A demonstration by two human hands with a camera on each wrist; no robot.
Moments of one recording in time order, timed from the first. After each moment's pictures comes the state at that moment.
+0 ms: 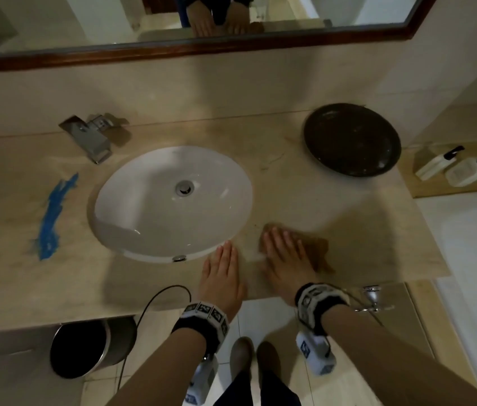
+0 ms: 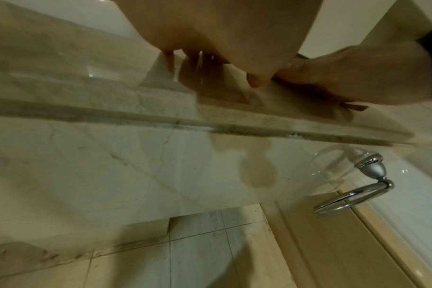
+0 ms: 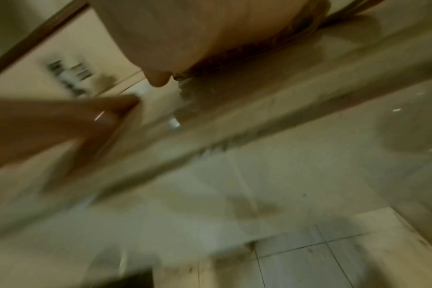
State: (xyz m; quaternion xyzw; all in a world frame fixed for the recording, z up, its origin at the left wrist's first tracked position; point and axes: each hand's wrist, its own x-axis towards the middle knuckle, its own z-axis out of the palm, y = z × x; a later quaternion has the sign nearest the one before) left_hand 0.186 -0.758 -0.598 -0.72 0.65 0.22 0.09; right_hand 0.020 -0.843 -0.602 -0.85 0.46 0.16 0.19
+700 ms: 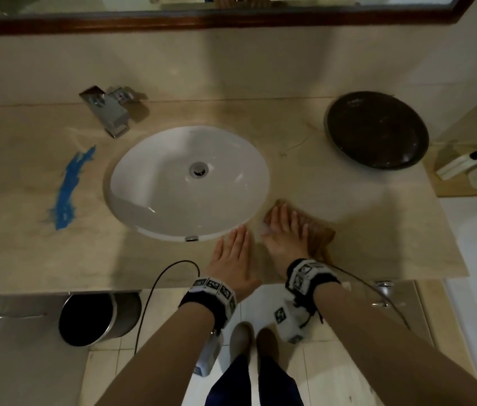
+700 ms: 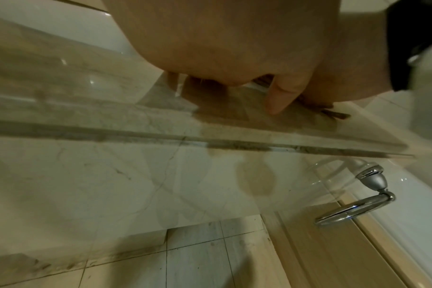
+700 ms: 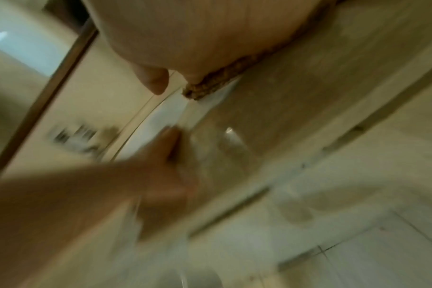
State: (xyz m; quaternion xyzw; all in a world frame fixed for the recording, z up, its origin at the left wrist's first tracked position) left_hand 0.196 -0.758 -0.591 -0.69 0.66 0.28 0.11; right_hand 0.076 -0.855 -0.587 -0.79 0.53 0.15 0.27
